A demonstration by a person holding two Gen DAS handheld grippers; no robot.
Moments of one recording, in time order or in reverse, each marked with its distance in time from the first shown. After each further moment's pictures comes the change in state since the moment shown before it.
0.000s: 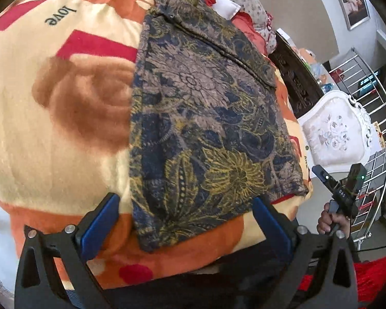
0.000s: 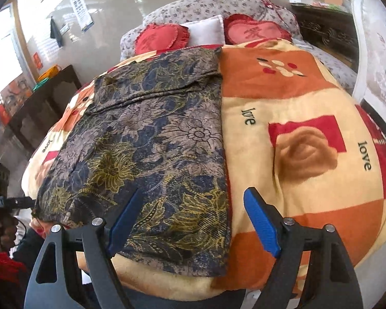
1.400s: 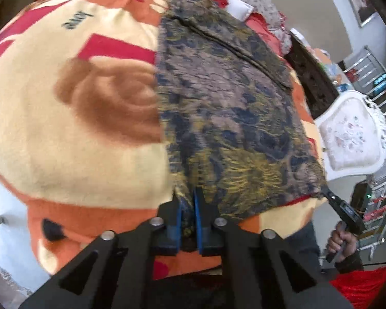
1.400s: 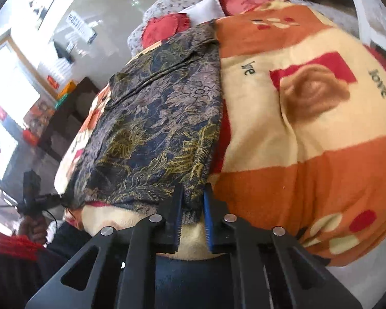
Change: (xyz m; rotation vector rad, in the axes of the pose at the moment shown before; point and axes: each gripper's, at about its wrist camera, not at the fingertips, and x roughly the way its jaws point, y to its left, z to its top) left arm -0.001 -0.001 -0.001 0.006 -0.019 0.109; right arm -0.001 -0.040 -0.050 0.171 0.074 0.222
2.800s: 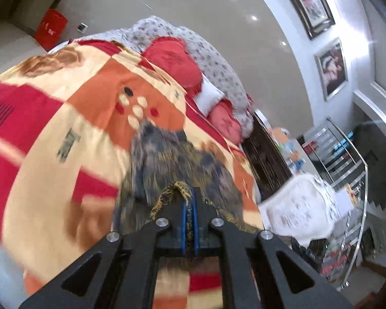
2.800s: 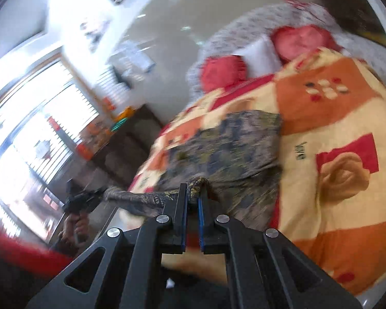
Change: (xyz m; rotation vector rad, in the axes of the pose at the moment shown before) left arm -0.096 0.019 0.109 -0.147 -0.411 -0.247; right arm -0.066 0.014 0.101 0.010 -0.182 0.297
